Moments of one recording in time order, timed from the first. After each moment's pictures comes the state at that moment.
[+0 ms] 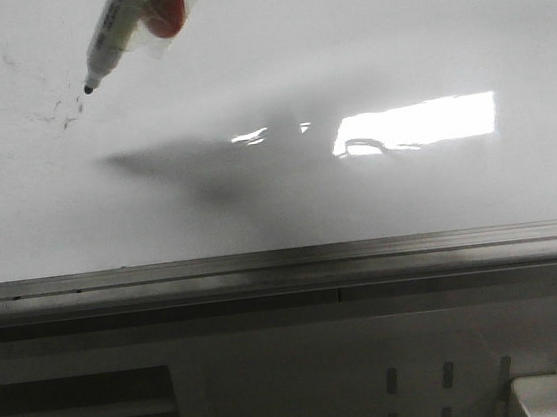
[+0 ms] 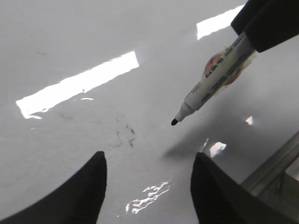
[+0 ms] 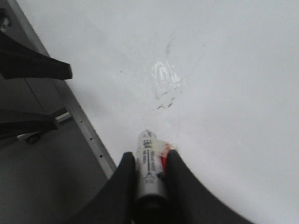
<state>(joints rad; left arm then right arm) -0.55 0.66 -0.23 0.33 -0.24 -0.15 0.79 1.29 -1.09 0.14 0.38 -0.23</state>
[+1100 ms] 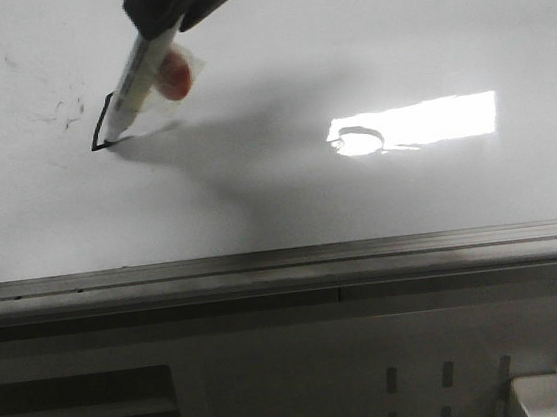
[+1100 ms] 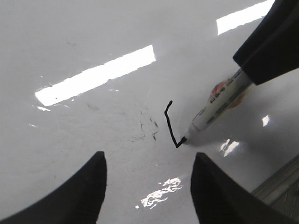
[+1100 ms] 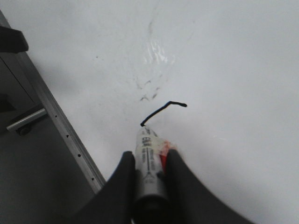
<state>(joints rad) -0.50 0.66 -0.23 0.32 -0.23 -0.15 0.73 1.38 -1.09 0.15 0.36 -0.23</state>
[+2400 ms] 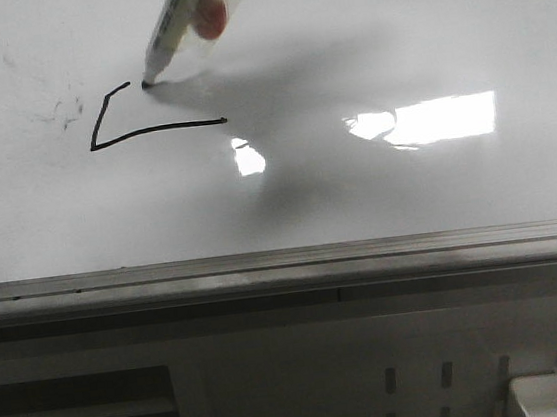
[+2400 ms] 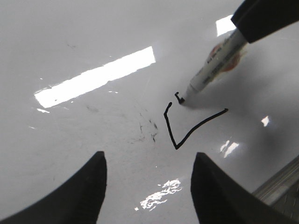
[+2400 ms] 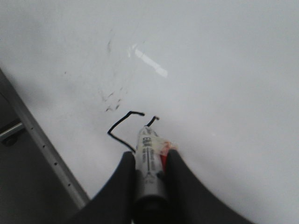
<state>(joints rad) -0.50 0.66 -0.23 0.32 -0.23 -0.15 0.68 1.36 -1.13 0.15 0.42 -0.23</state>
